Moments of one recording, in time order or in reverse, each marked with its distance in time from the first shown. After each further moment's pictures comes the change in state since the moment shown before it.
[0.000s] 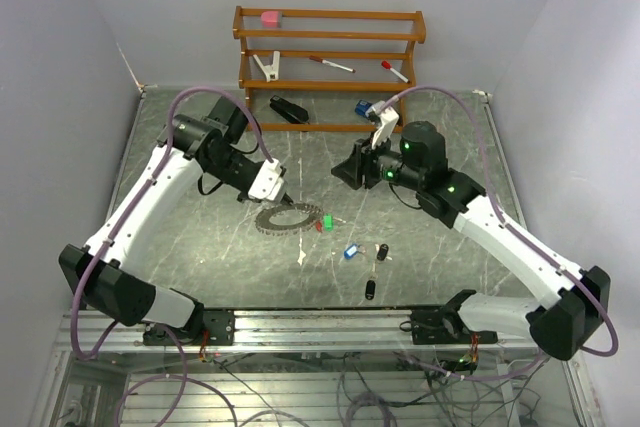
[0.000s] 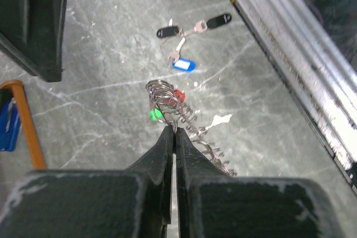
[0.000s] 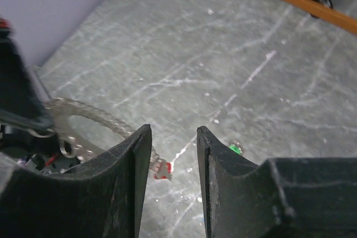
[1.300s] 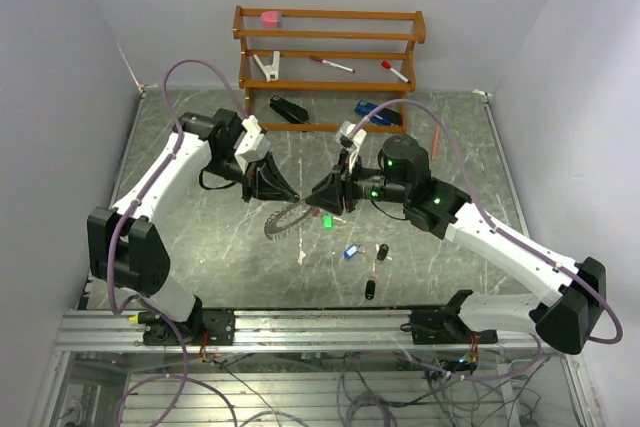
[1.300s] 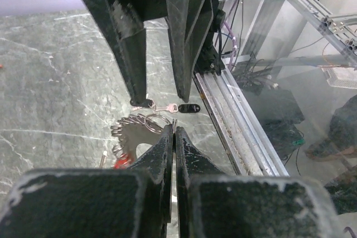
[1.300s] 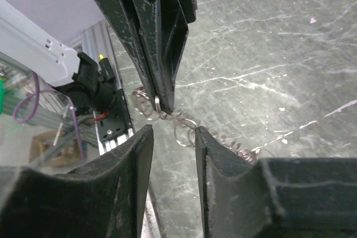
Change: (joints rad) left arm 0.143 0.166 -0.136 -0.035 0.510 -0.068; right arm 0.161 -0.009 -0.026 0.108 -0.206 -0.043
